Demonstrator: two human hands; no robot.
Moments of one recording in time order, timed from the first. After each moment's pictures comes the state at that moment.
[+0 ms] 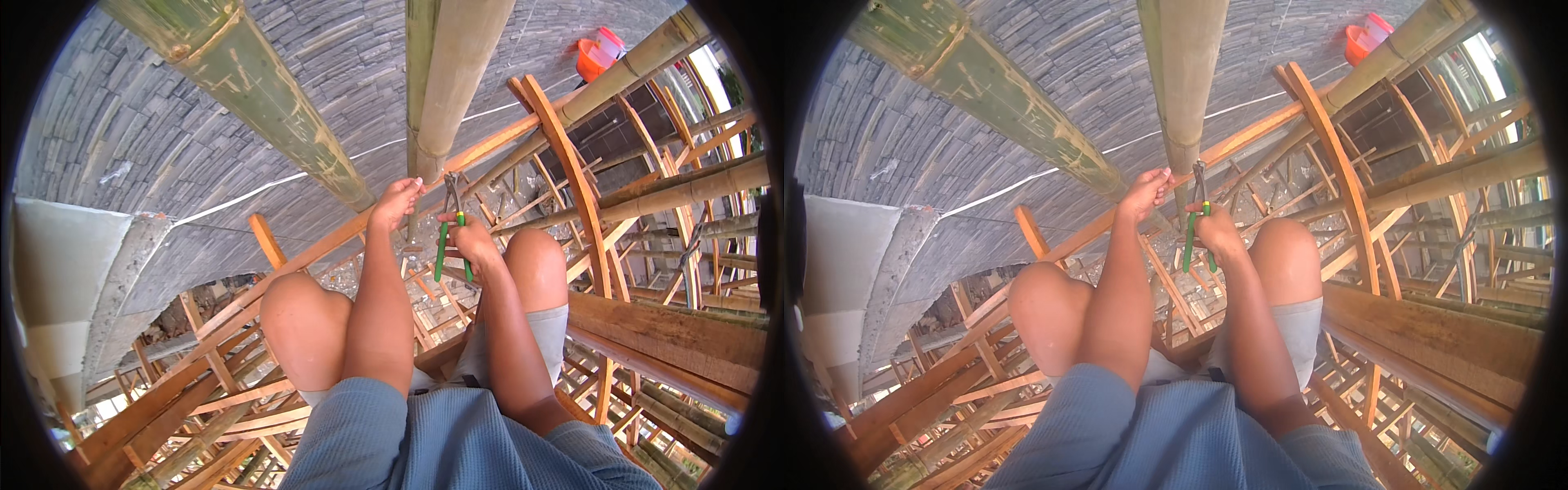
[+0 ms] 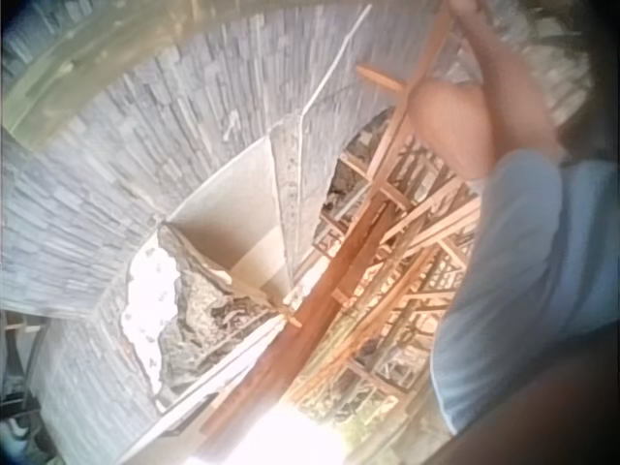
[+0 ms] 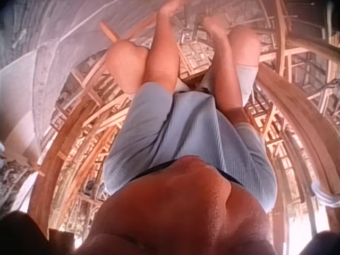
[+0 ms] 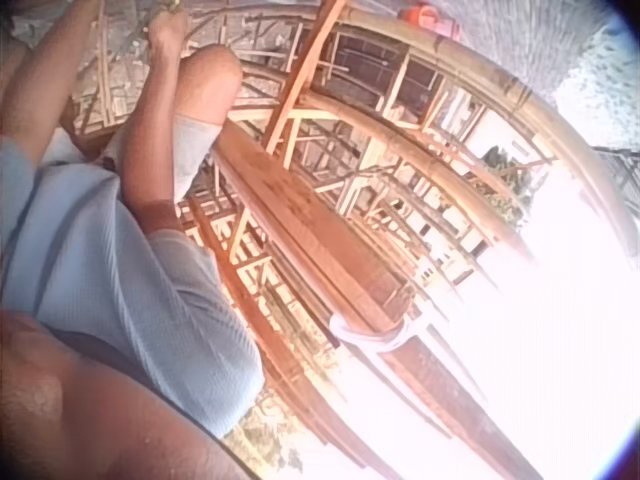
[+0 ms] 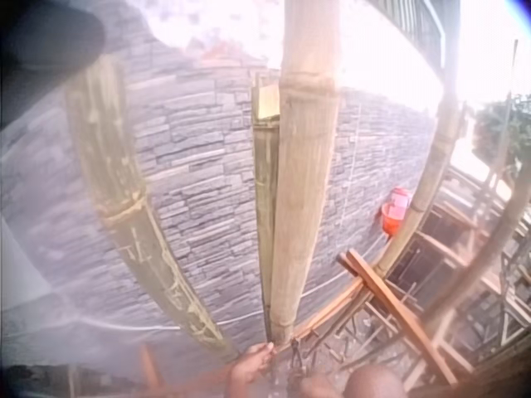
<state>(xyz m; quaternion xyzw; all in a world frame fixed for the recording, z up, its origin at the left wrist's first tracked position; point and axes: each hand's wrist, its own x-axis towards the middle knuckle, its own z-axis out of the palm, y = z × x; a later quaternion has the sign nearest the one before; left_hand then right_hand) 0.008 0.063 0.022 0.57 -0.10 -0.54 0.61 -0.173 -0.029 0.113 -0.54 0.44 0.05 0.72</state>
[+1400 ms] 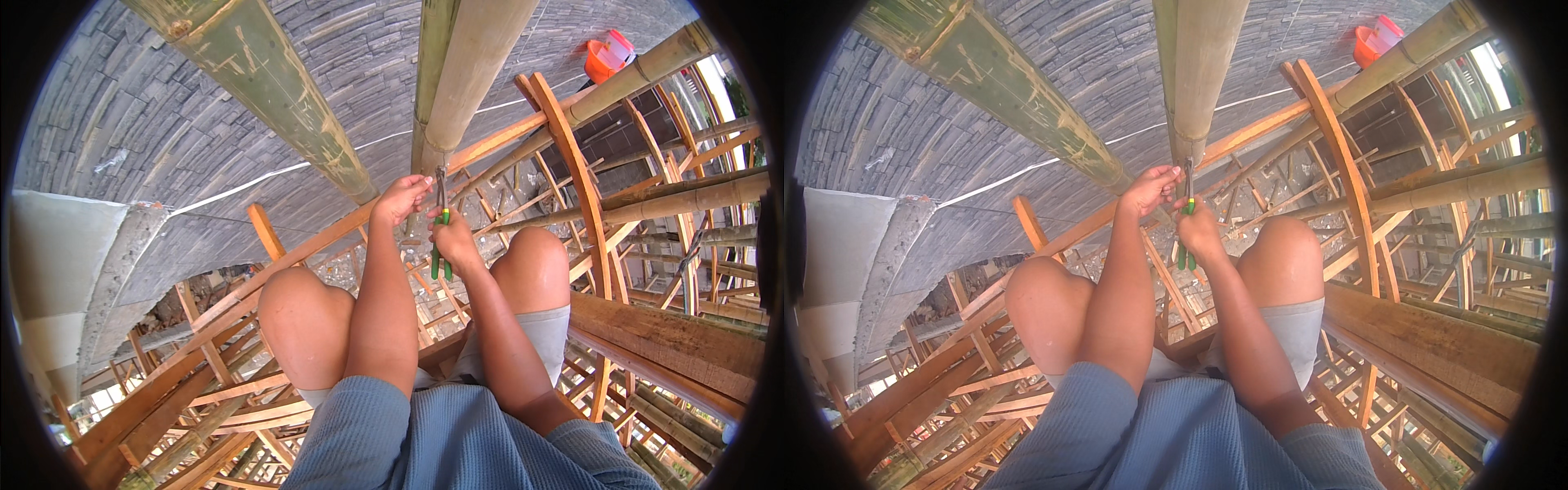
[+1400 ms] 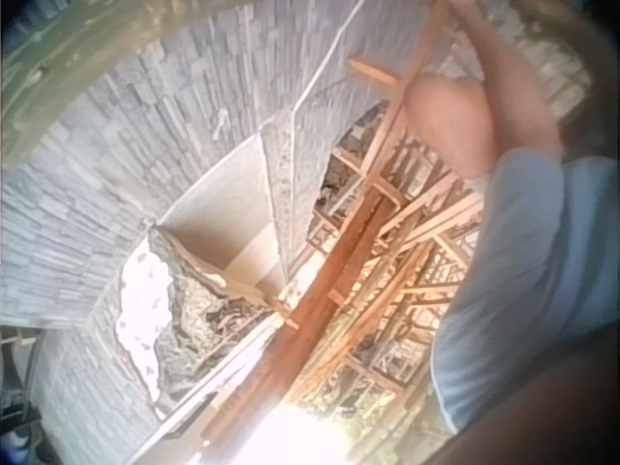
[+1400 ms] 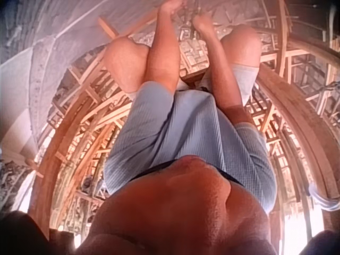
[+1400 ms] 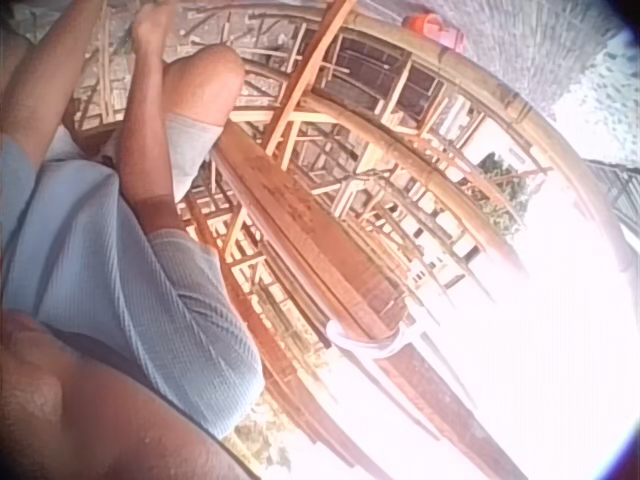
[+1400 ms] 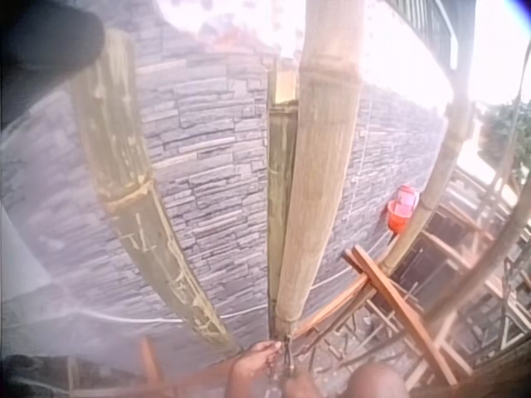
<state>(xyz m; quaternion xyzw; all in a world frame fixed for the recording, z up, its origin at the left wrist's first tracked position) 0.004 0.062 0.021 0.55 -0.08 -0.57 0.60 -0.153 0.004 0.065 -0.63 0.43 -0.02 0.65</state>
